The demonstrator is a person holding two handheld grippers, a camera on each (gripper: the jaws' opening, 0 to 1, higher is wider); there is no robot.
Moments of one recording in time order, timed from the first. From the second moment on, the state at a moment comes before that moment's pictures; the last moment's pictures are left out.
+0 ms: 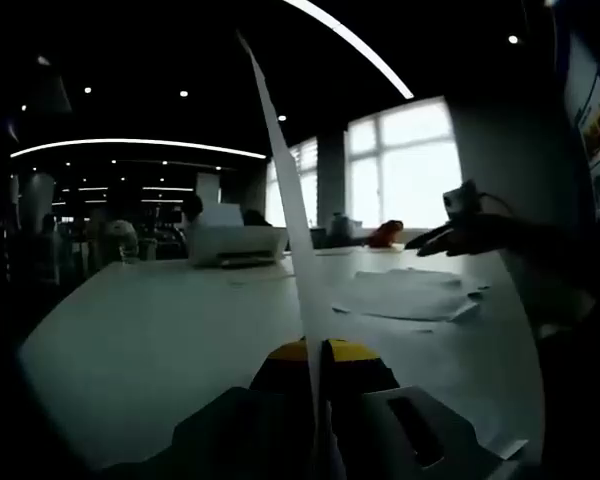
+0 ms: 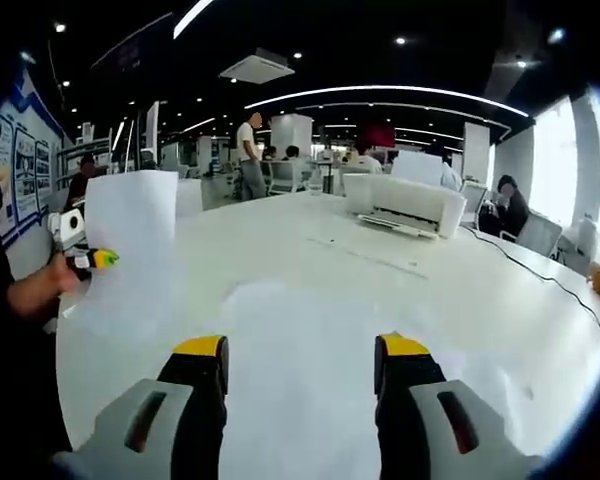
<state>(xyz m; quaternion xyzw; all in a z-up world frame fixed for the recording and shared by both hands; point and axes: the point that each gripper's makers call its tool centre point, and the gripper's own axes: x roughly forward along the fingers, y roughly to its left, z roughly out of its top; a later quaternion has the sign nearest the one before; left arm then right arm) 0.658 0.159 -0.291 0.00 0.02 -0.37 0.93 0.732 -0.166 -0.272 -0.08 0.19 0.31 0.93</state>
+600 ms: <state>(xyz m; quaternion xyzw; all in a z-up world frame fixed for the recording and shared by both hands) 0.658 0.158 -0.292 0.00 0.02 -0.38 0.93 0.749 -0.154 -0.275 -0.08 0.19 0.32 0.93</state>
